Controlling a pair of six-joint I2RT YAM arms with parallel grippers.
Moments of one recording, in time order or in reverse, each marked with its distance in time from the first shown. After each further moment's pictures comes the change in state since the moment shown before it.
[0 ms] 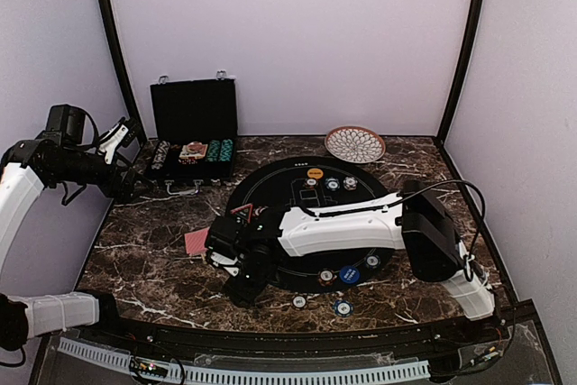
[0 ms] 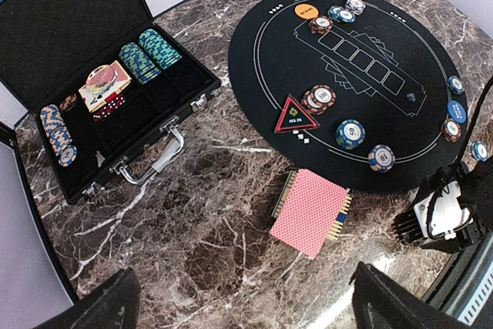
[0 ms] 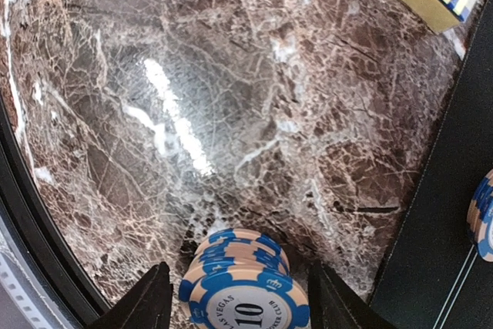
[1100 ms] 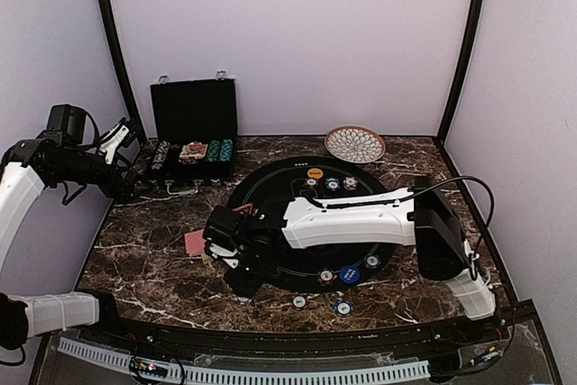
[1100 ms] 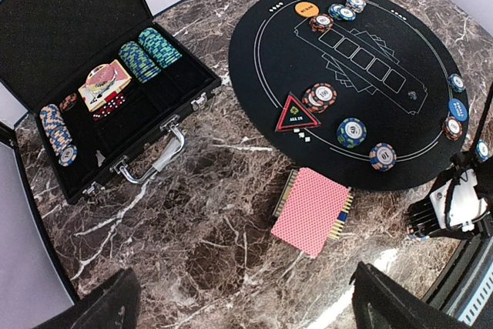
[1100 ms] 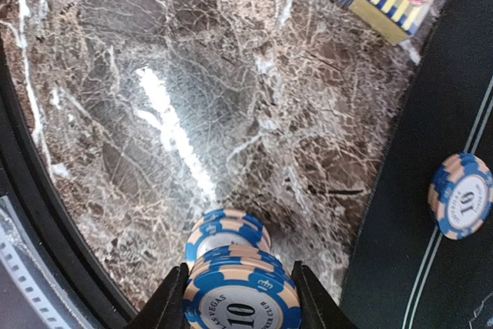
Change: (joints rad) left arm 0.000 0.005 0.000 0.000 -0.004 0.006; right arm 0.002 -0.025 0.045 -0.062 0.033 0.005
